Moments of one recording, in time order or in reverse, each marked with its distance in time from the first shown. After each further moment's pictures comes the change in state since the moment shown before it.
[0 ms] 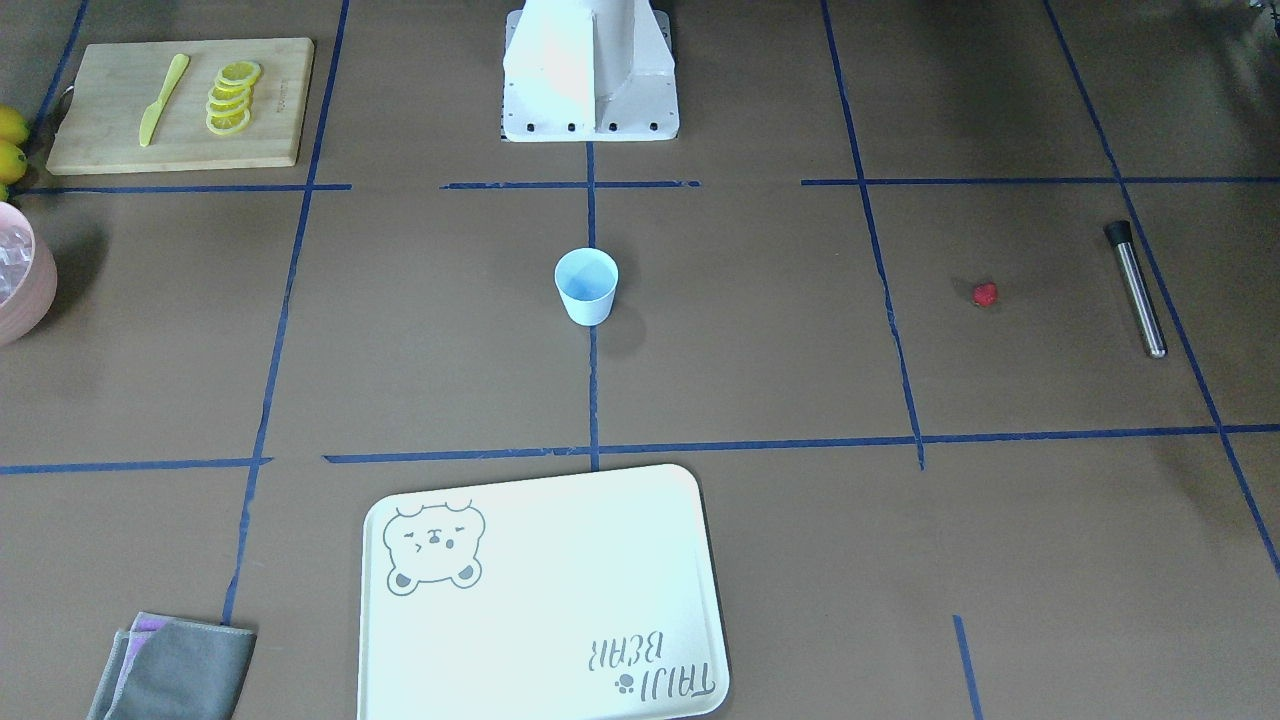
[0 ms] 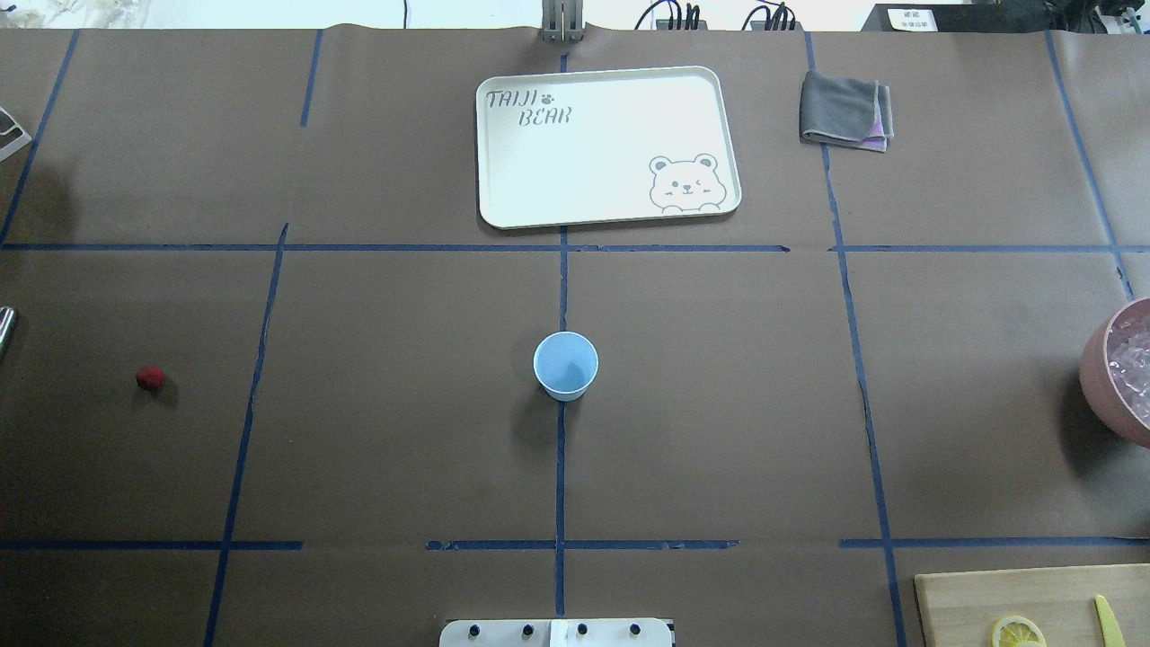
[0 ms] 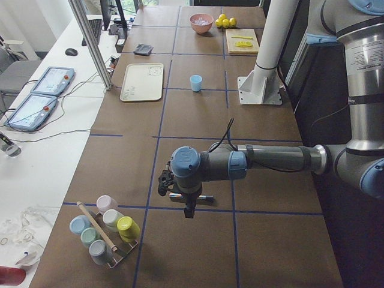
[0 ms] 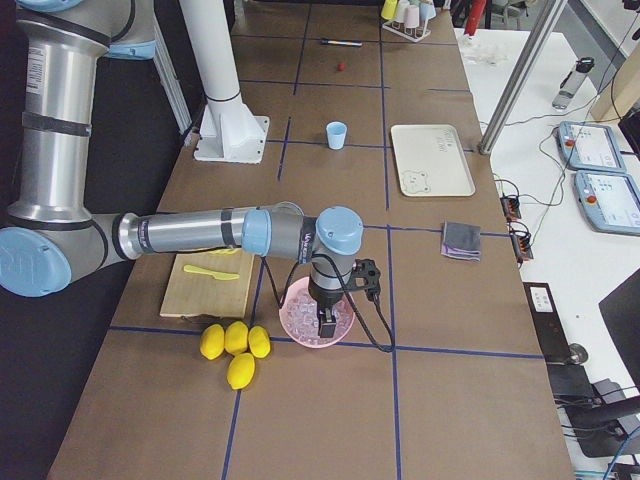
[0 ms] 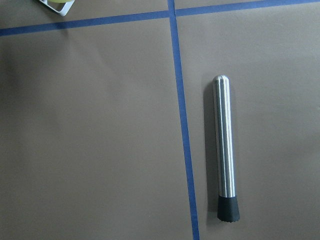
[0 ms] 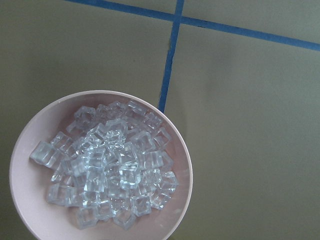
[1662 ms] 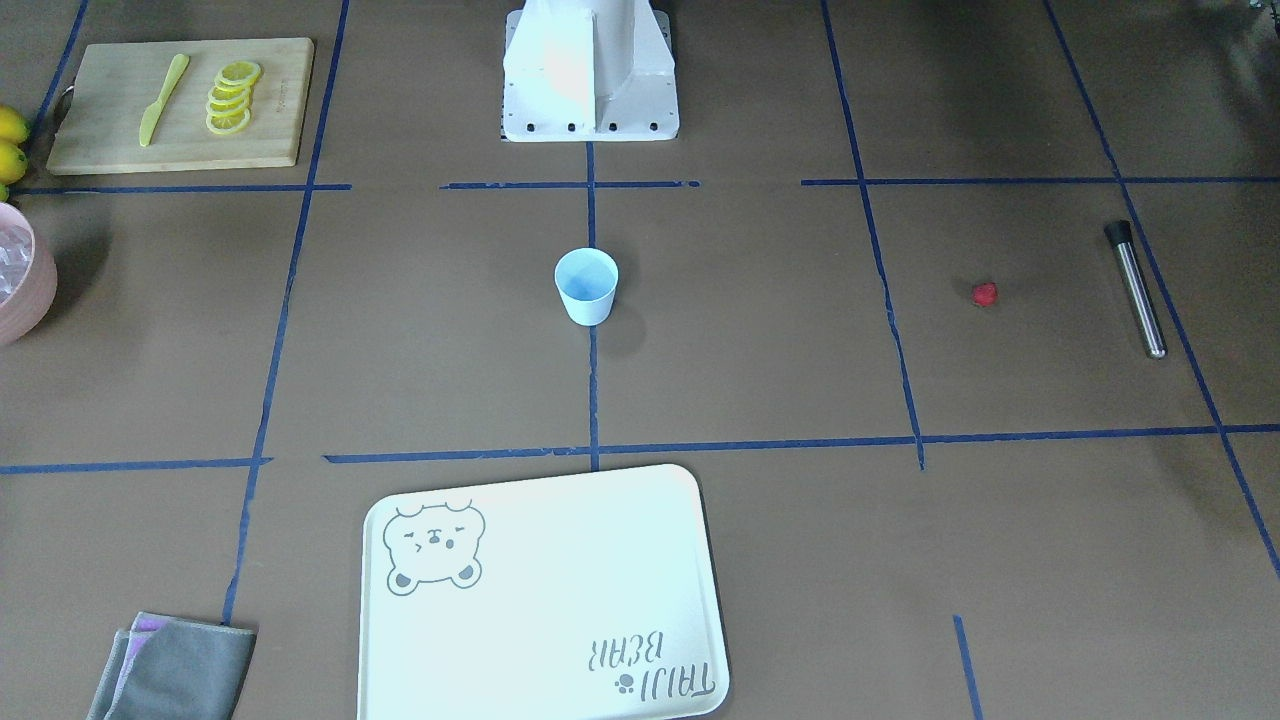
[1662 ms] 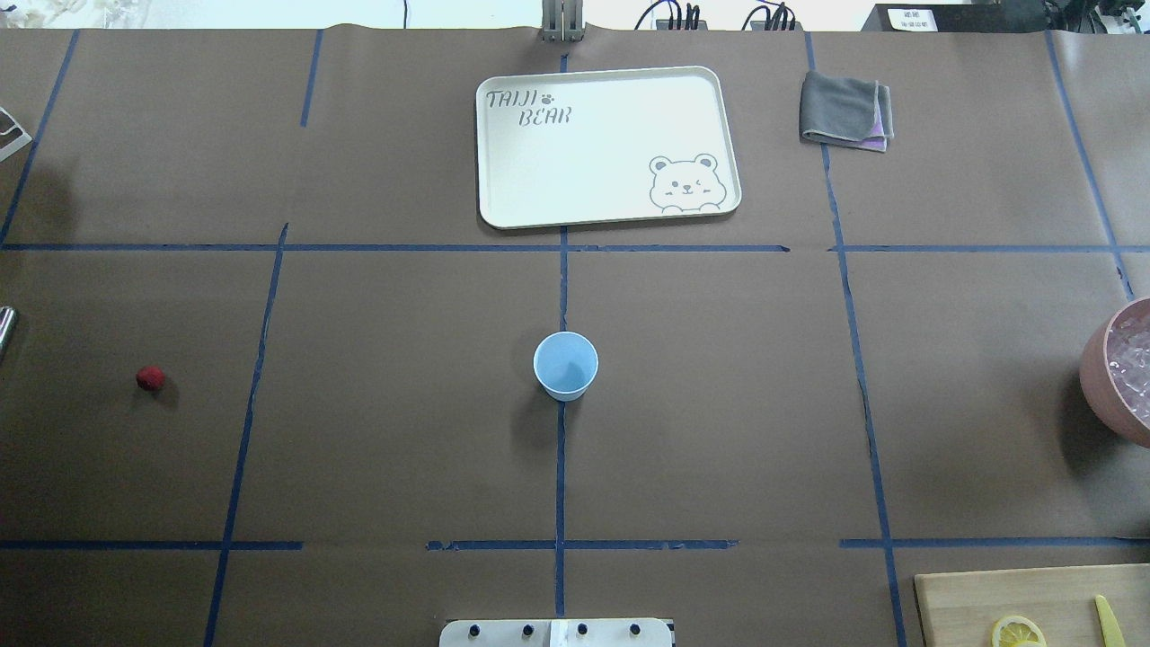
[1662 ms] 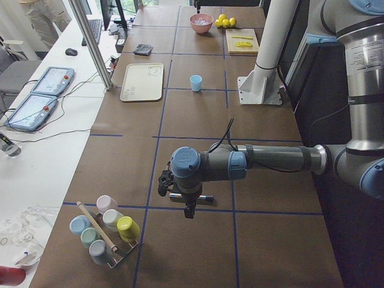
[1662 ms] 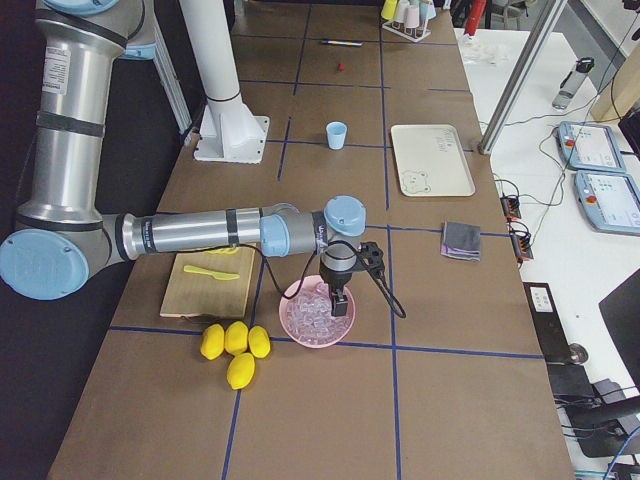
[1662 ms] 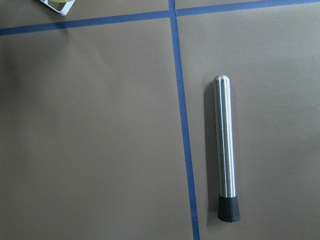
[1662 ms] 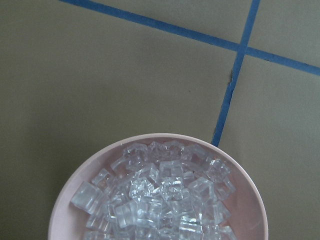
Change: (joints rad) left arm 0.000 0.000 0.001 0.001 0.001 -0.001; right arm -0.201 -0.012 -0.037 0.284 -0.008 0.222
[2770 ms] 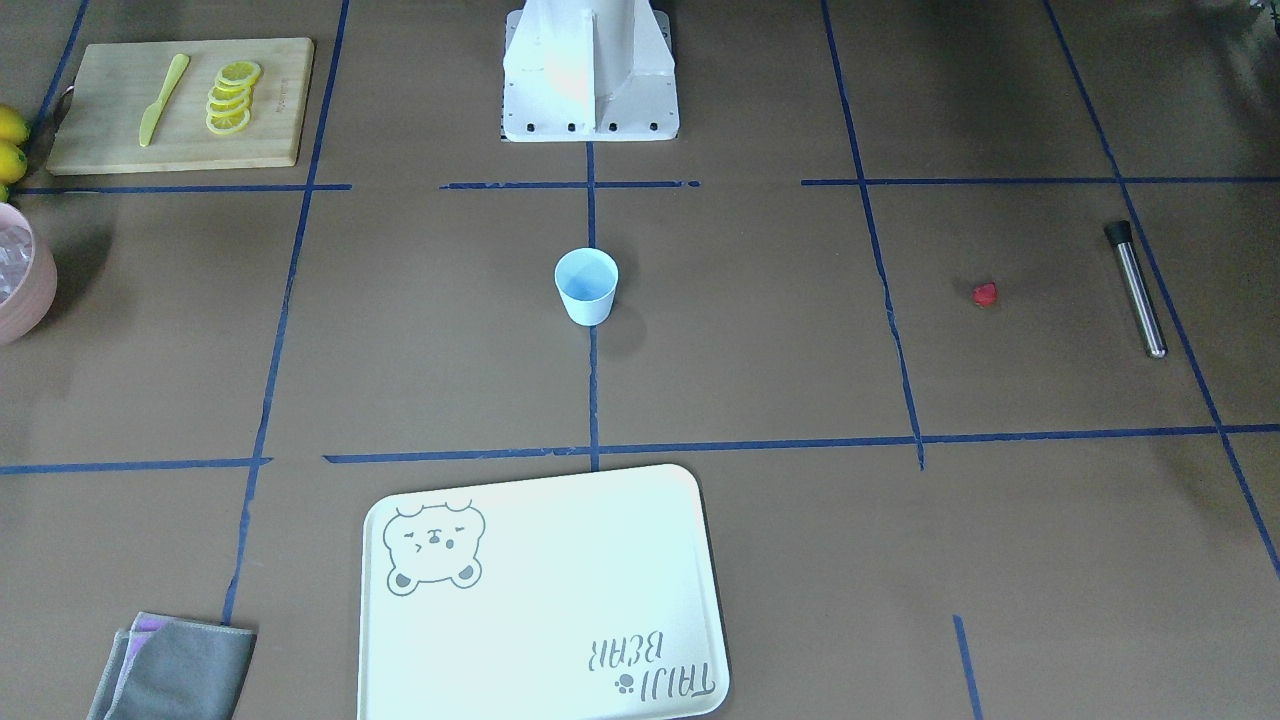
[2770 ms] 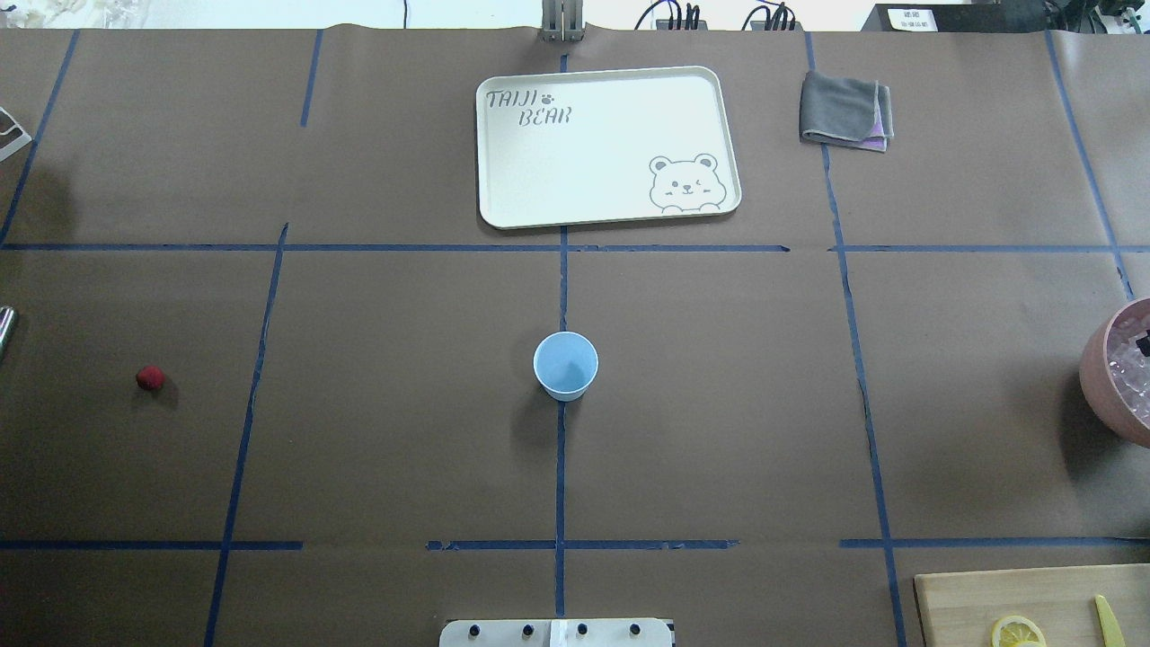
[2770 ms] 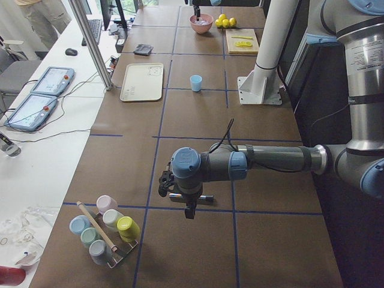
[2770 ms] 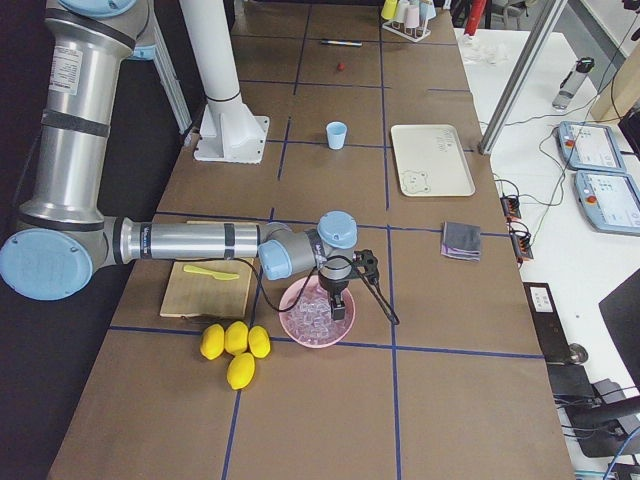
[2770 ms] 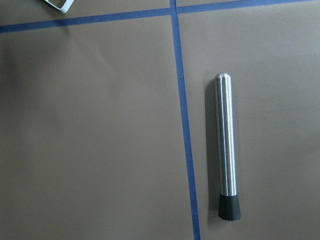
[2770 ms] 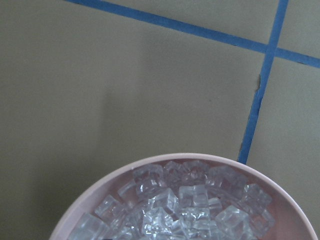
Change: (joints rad) left arm 0.000 0.003 0.002 0.000 0.000 0.001; right arm -0.109 -0.024 -0.087 0.243 -0.010 0.159
